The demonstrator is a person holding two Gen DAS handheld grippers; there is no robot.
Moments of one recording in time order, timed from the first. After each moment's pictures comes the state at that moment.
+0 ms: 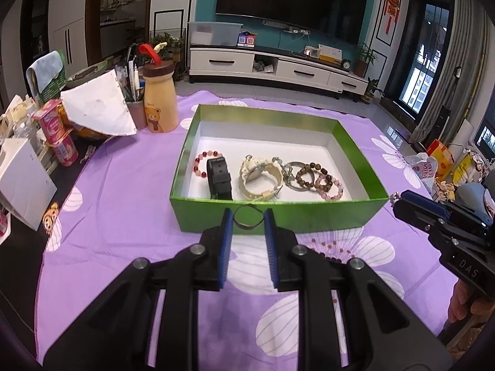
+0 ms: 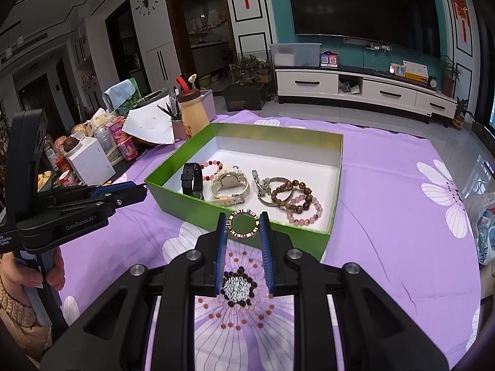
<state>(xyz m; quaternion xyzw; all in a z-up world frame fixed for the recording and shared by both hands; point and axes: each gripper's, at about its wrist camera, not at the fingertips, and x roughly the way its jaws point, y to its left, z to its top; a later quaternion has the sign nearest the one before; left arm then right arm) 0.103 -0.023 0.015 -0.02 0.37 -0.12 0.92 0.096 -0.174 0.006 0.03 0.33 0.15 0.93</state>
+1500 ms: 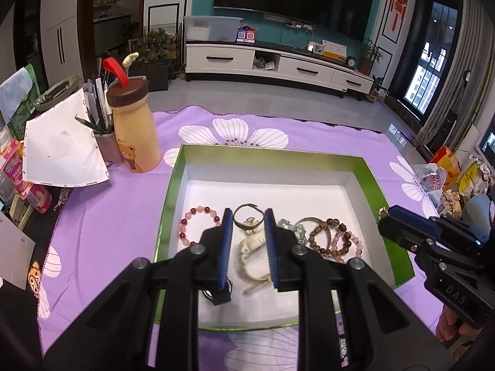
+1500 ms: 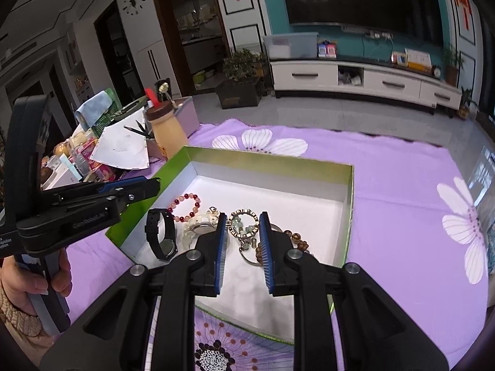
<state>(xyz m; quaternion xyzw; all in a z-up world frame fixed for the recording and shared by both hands) 0.226 -0.044 0.018 -0.02 0.39 -0.12 0.91 0.213 -0.182 0.001 0.06 0.36 0.15 0.92</state>
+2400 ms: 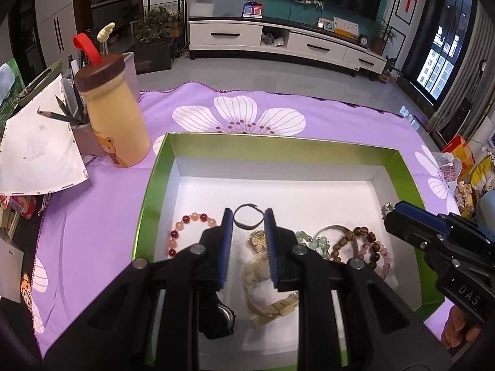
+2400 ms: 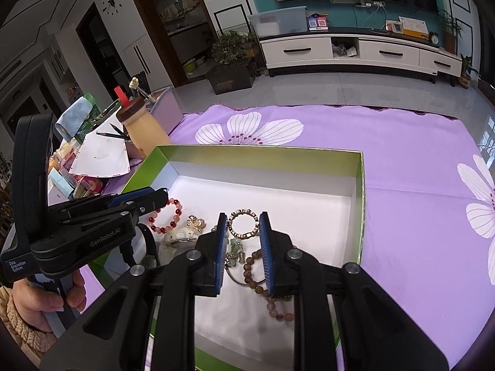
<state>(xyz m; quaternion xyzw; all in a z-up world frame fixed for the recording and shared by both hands) 0.283 -0.066 -0.019 0.00 0.44 -0.10 0.89 0.267 -0.191 -0.026 0.10 0.40 0.15 0.90</state>
